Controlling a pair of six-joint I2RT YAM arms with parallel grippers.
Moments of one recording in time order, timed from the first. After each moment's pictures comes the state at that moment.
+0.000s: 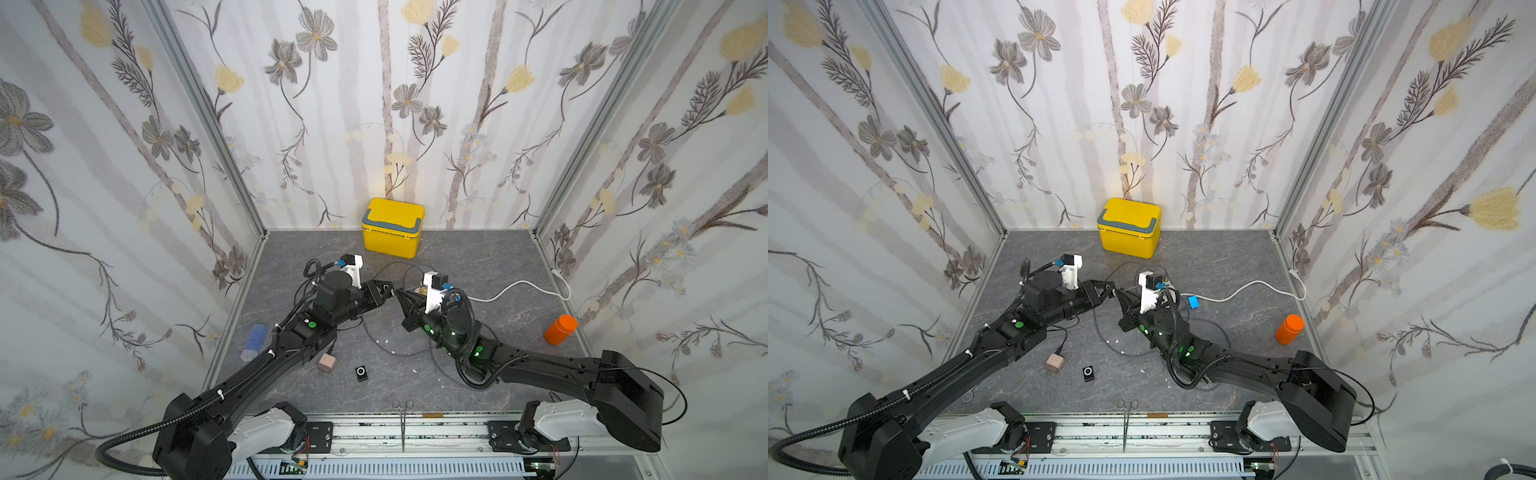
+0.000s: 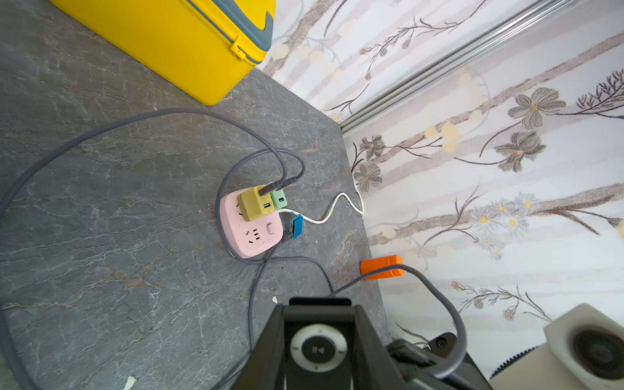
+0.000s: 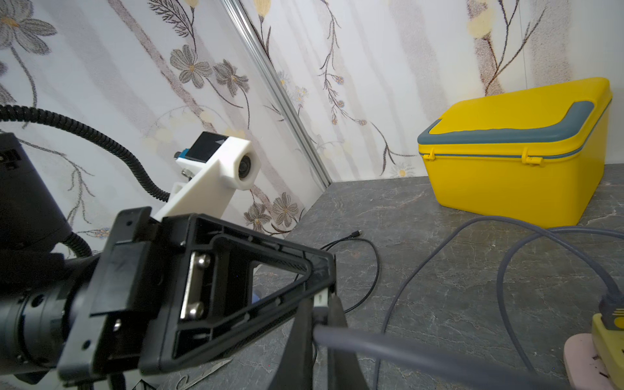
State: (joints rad) left arm -0.60 1.14 0.82 0.00 0.22 -0.93; right arm 1.01 1.35 0.67 0.70 0.24 0.50
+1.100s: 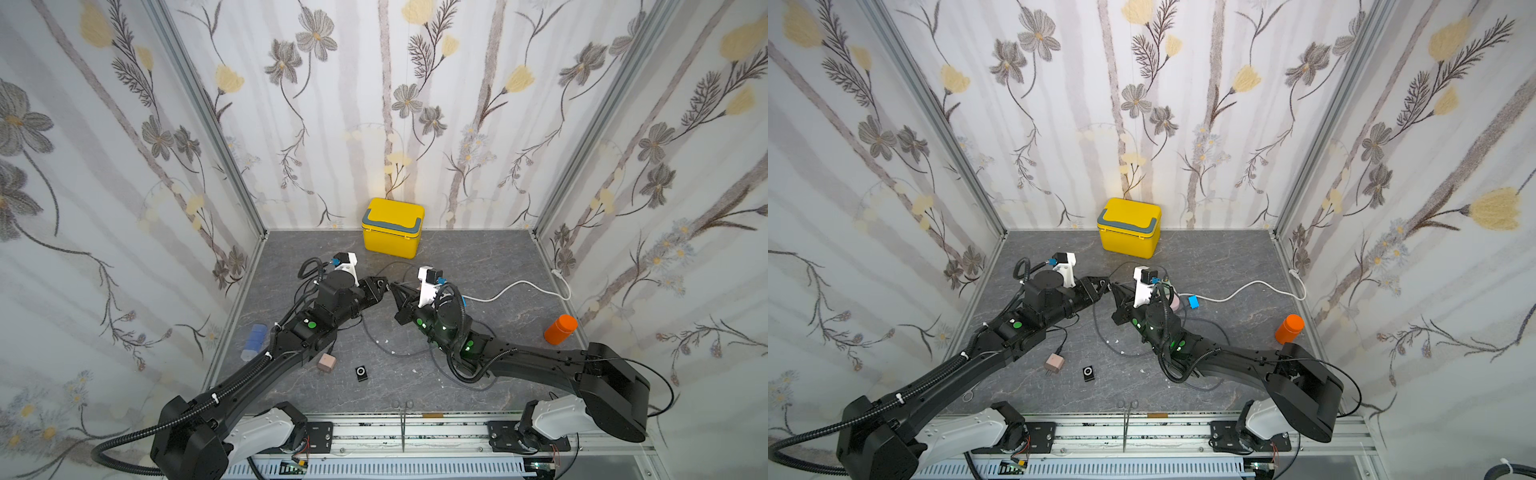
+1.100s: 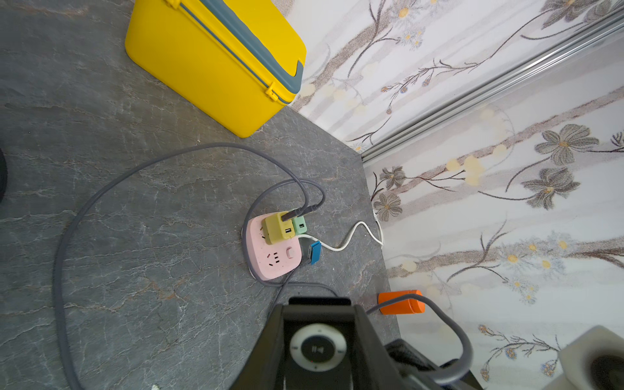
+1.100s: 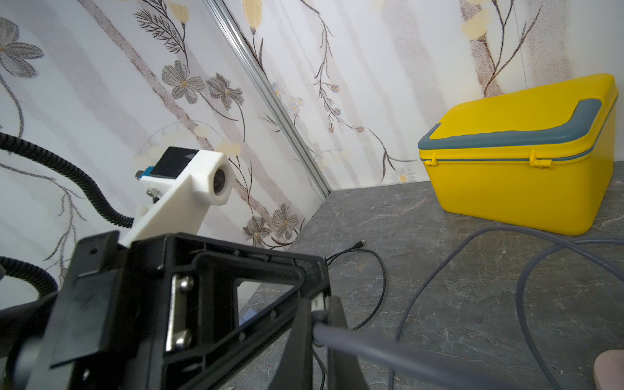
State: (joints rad) left arm -0.64 1.12 0.85 -0.07 0.05 -0.93; right arm 1.01 1.45 0.75 0.70 0.28 0.54
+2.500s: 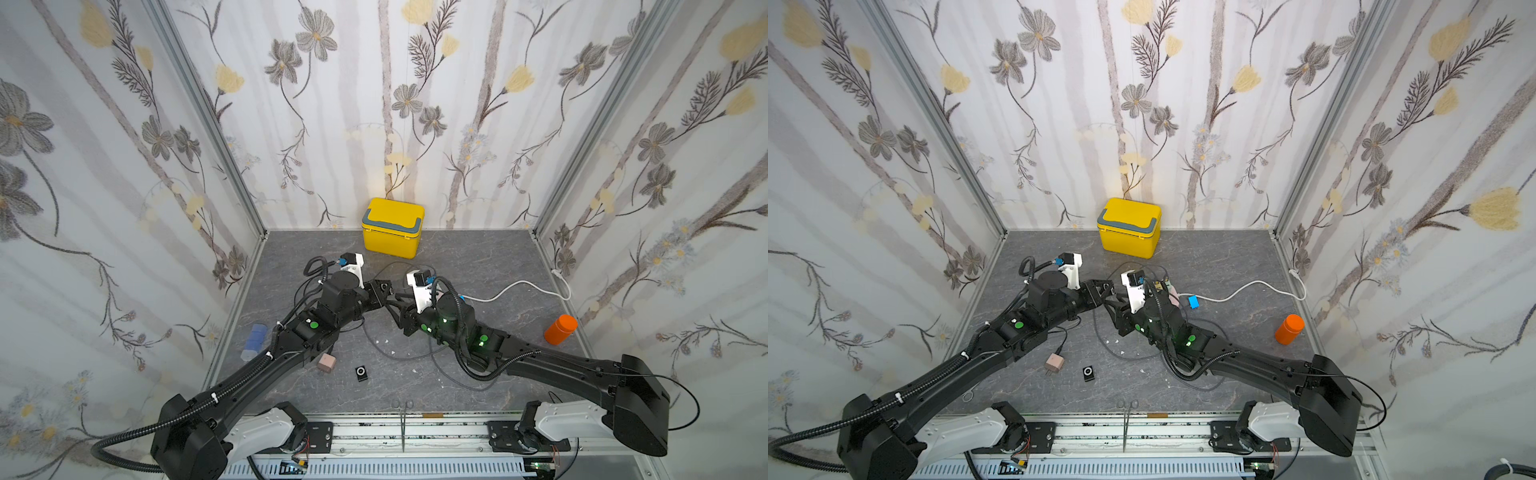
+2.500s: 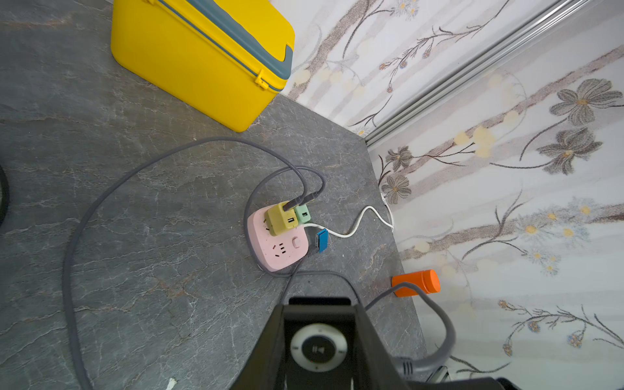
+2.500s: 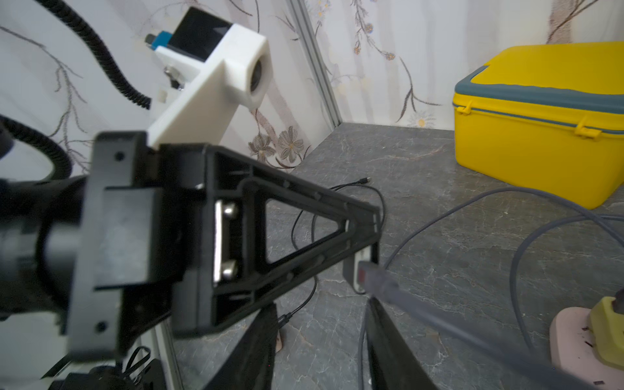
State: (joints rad) left arm -0.67 1.13 0.88 -0.12 0.04 -0.83; right arm 1.01 1.29 0.83 0.28 0.04 0.42
